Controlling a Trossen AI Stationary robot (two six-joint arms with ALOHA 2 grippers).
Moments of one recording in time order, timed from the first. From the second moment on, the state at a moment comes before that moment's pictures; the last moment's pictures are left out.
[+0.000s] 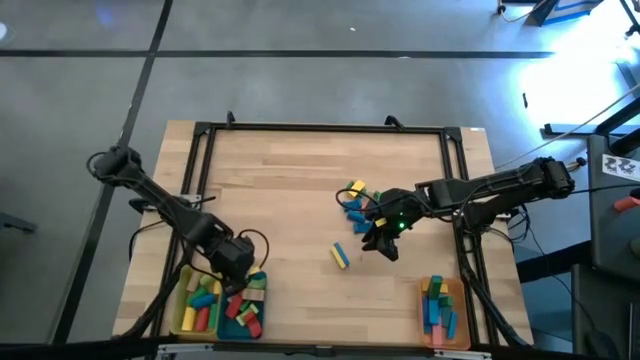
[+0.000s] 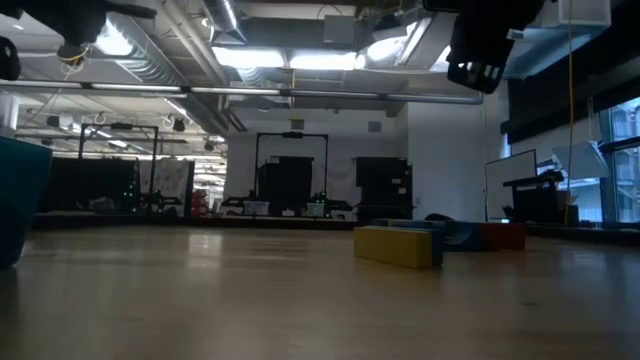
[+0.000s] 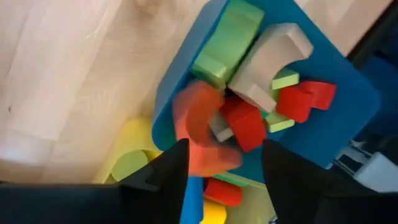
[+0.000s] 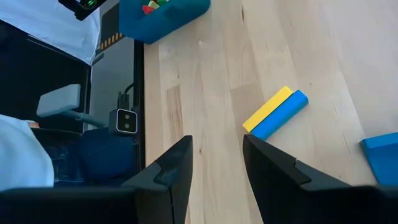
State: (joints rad) left arm -0.58 1.34 0.97 -0.91 0.22 -1.19; right arm 0.17 1.30 0.98 -0.42 -0.30 0.57
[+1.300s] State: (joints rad) left arm -0.39 1.25 0.97 -0.59 -0.19 -0.75; right arm 0.01 1.31 0.74 -0.61 0.09 0.08
